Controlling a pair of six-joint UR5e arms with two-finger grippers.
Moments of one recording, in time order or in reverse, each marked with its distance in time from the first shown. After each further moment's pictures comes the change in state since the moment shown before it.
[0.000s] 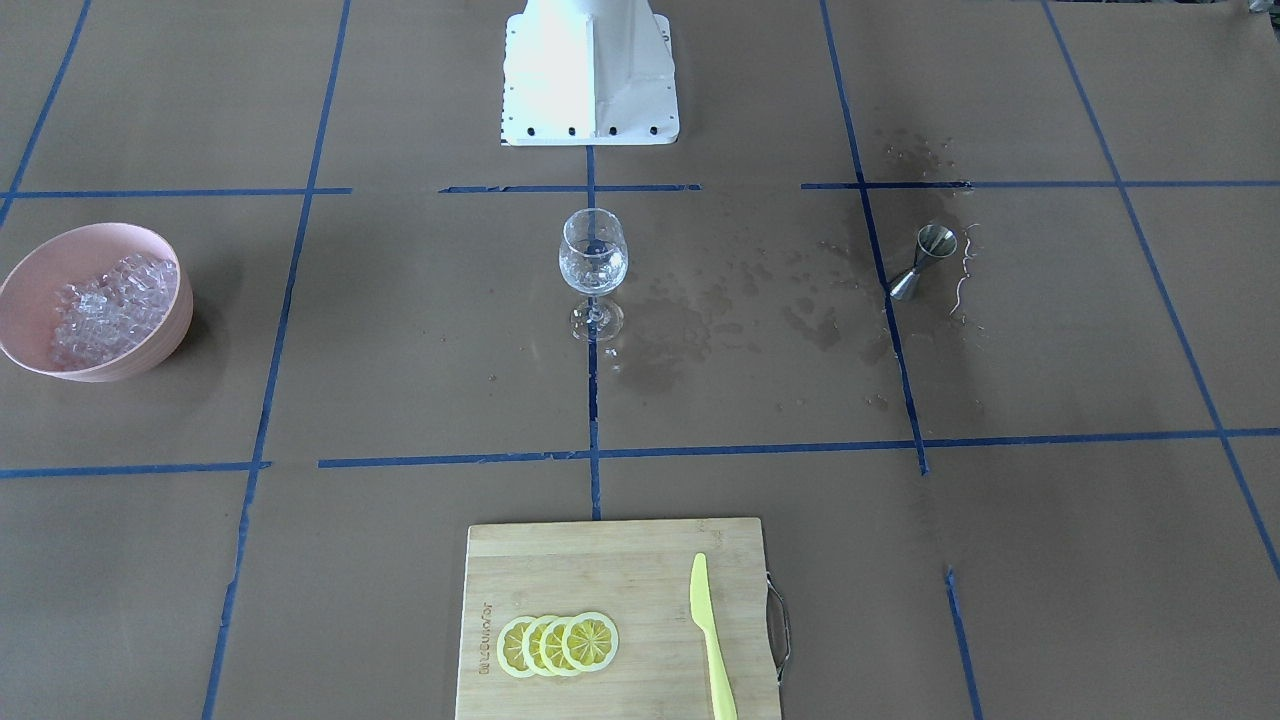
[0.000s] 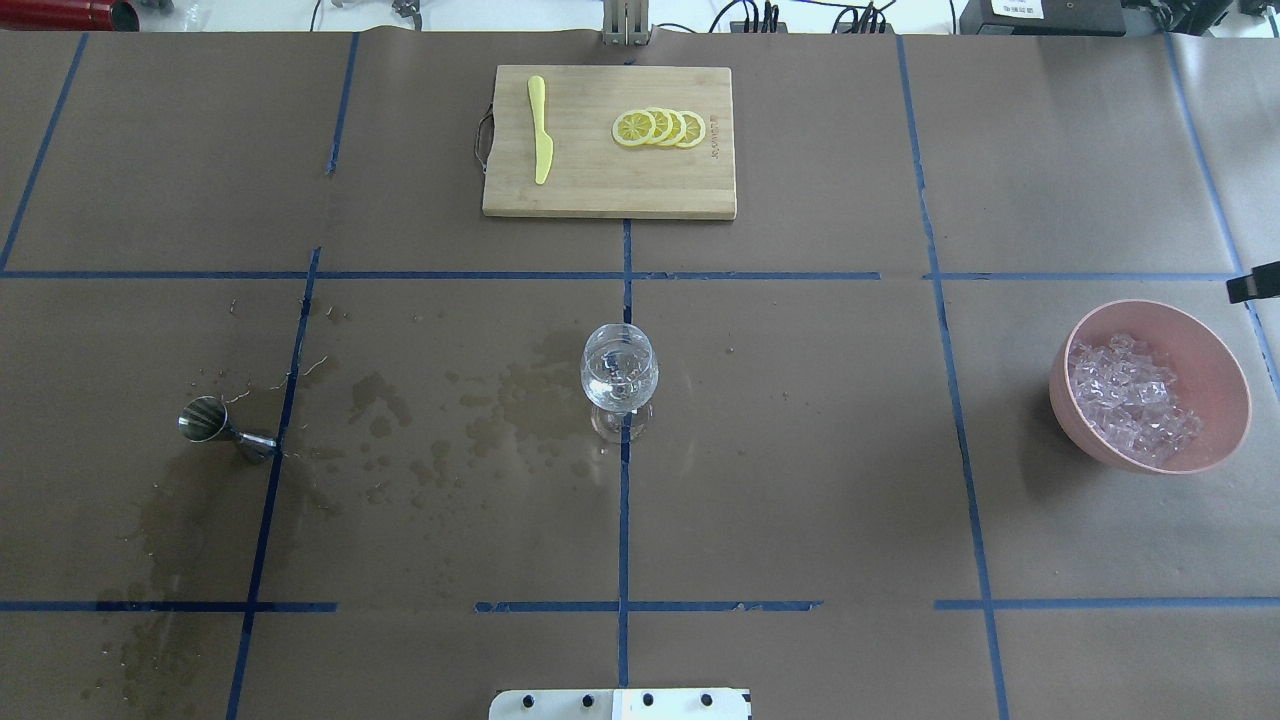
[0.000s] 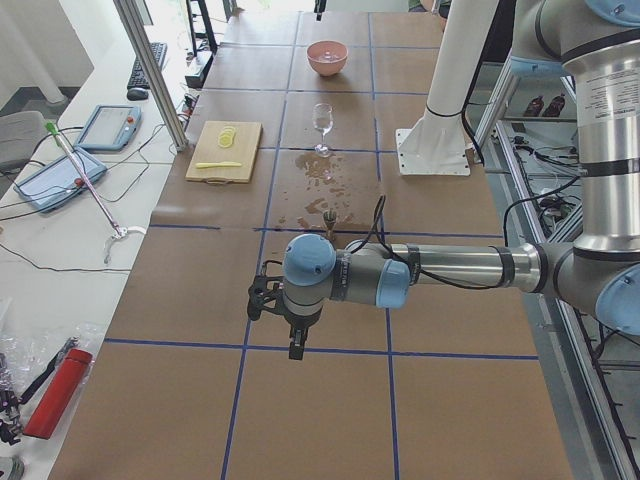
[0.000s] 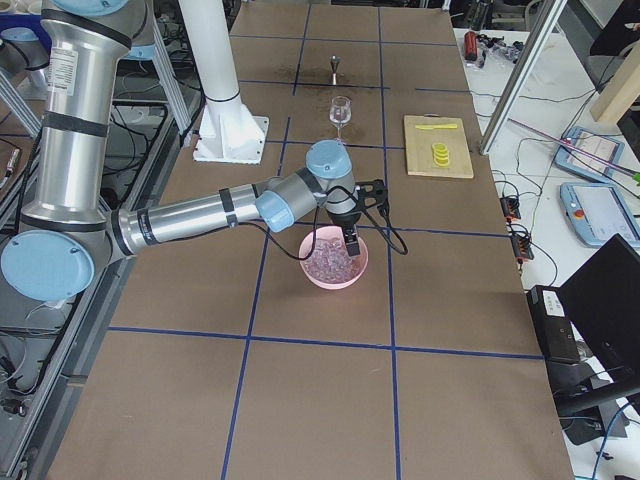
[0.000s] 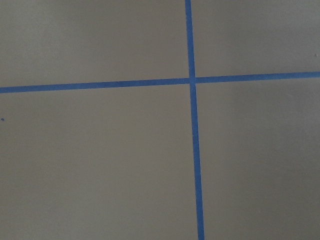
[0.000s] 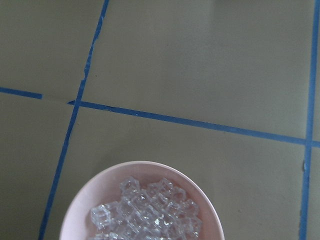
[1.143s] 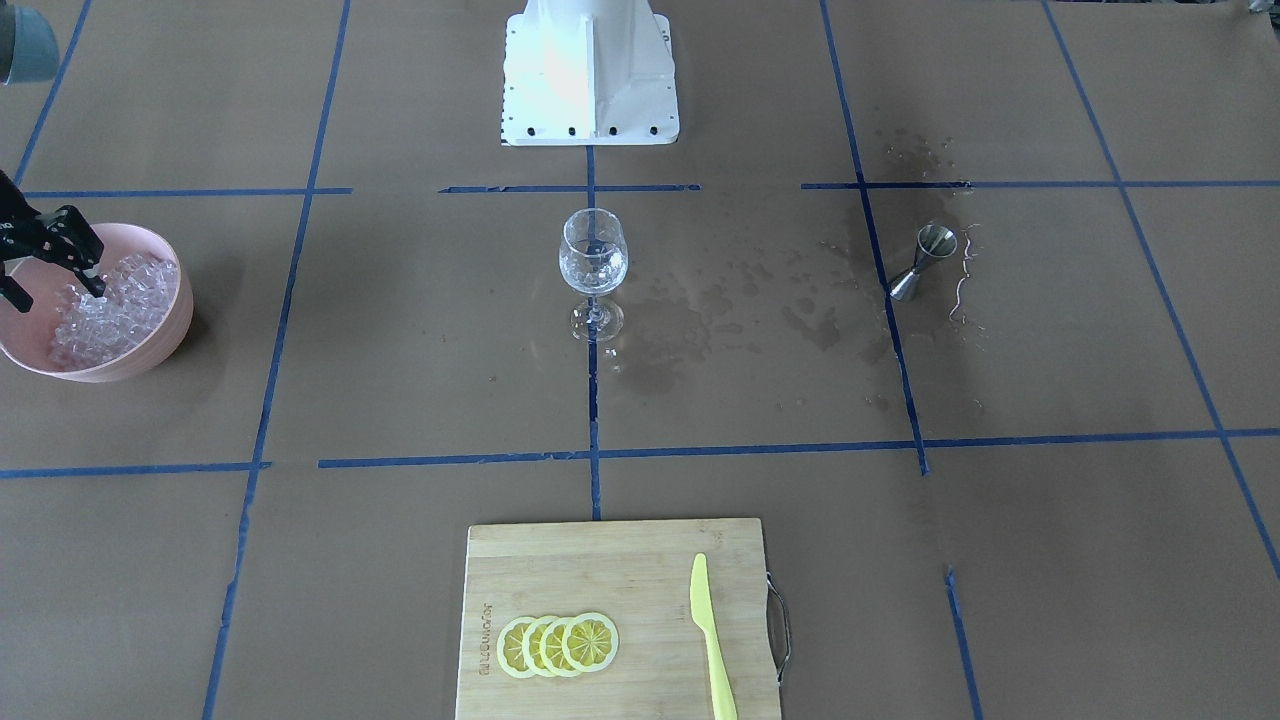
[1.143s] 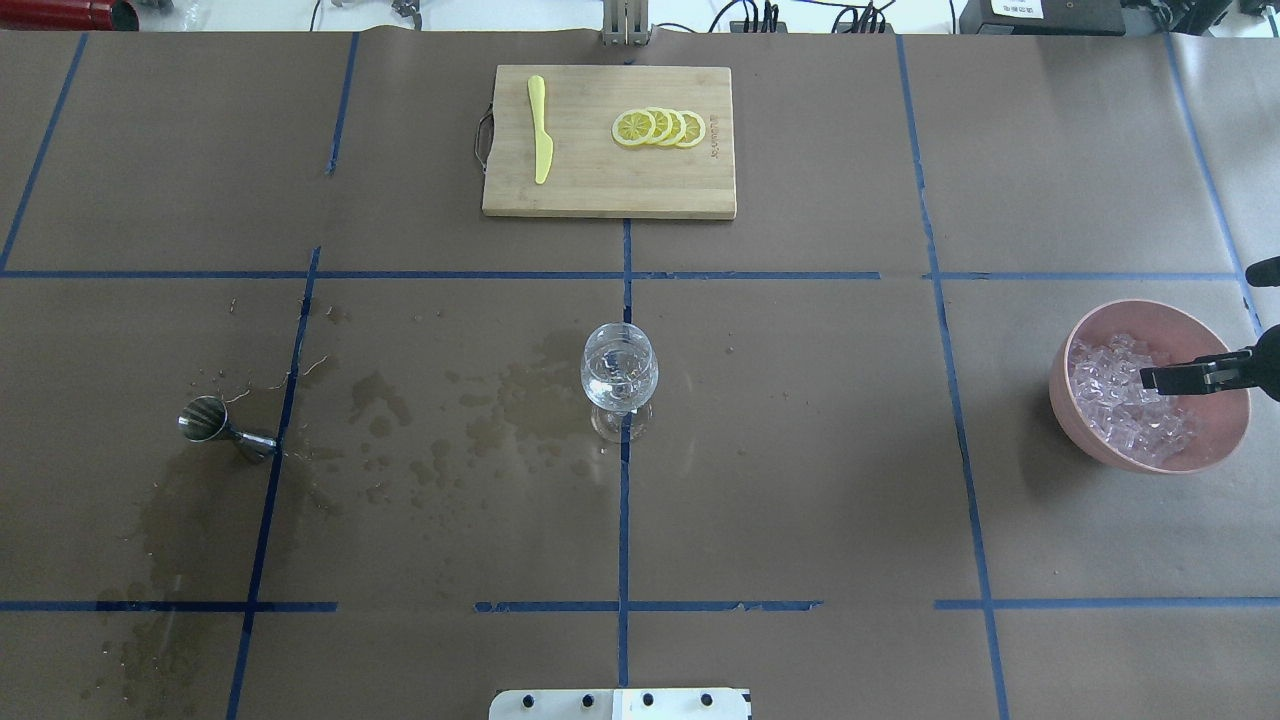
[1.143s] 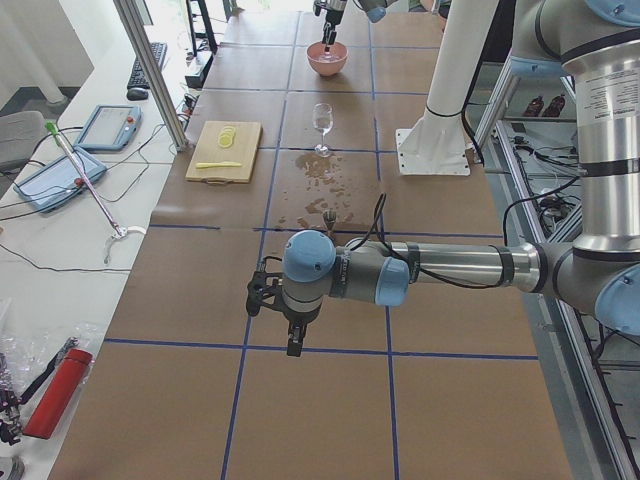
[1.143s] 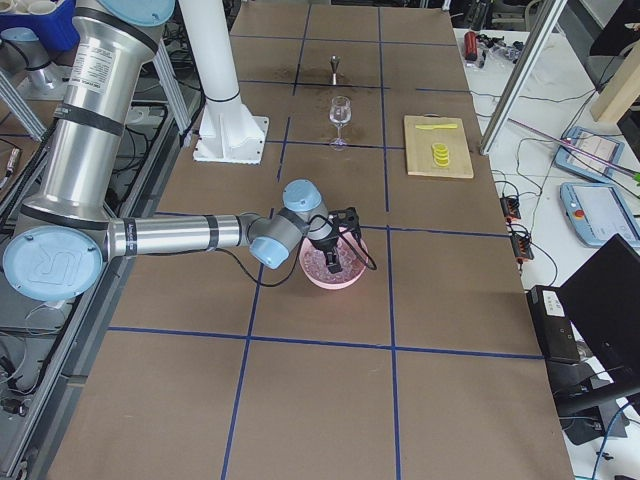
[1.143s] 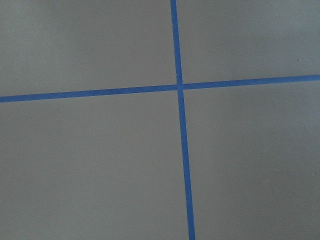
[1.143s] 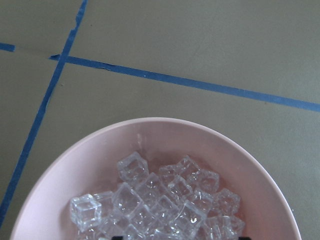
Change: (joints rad) left arm 0.000 -0.001 -0.008 -0.005 -0.005 0.000; right arm -0.274 -0.111 -0.175 0.428 -0.231 0.195
